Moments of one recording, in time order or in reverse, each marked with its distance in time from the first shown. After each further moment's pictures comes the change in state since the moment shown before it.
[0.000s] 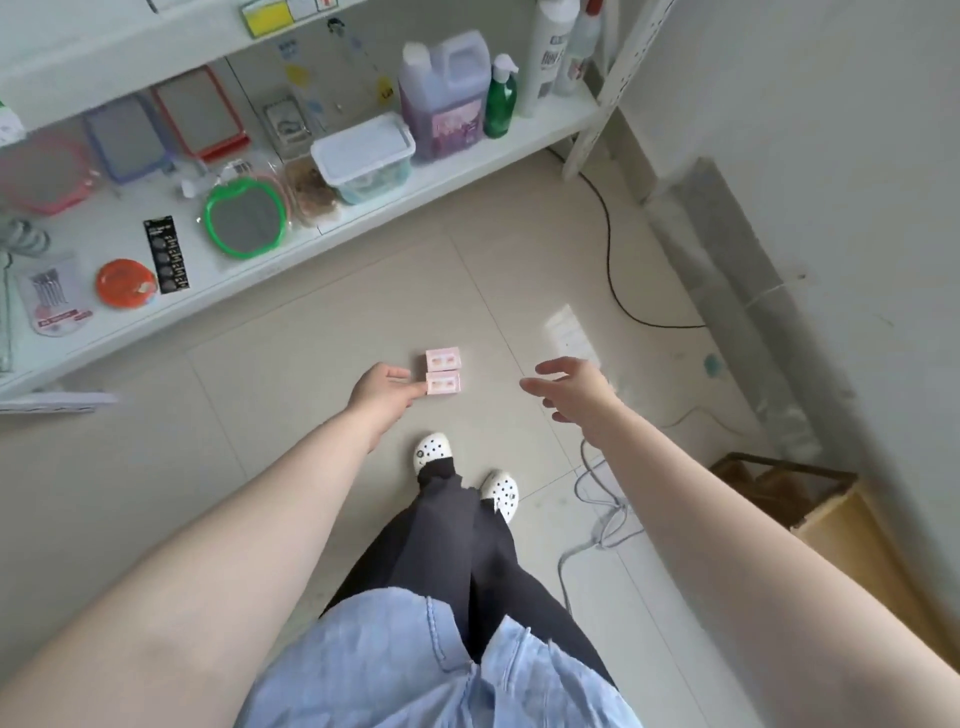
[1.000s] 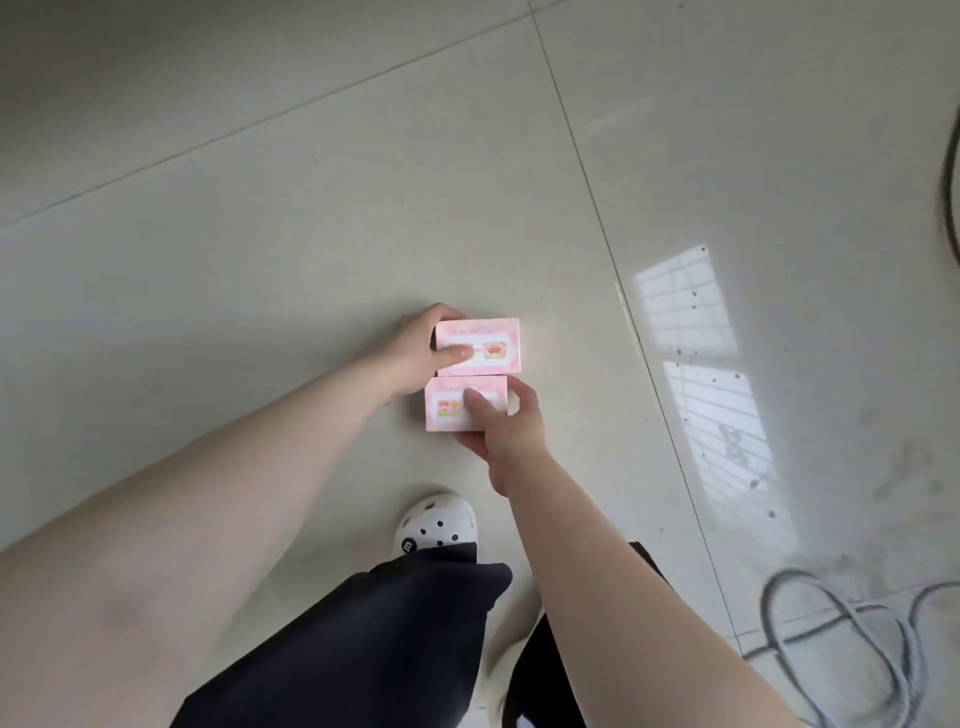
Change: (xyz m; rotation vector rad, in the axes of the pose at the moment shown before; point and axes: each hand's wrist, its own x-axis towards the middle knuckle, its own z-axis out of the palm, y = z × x) left_hand 0.546 -0.190 0.127 0.271 -0.113 0.086; right_hand 0.513 0.186 0.291 0.730 -0.174 0.348
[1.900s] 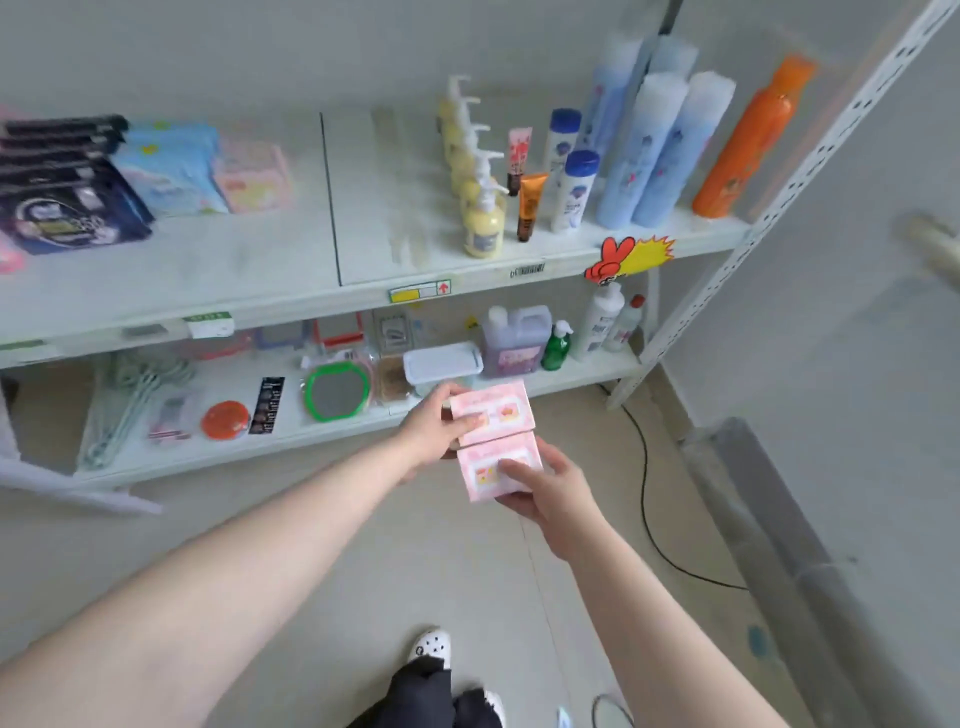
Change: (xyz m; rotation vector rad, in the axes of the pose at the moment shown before) left_hand -0.582 0.372 -0.203 -0.351 0.241 0.436; right_hand -0.668 -0.215 0.022 -0.289 -0.320 -0.583
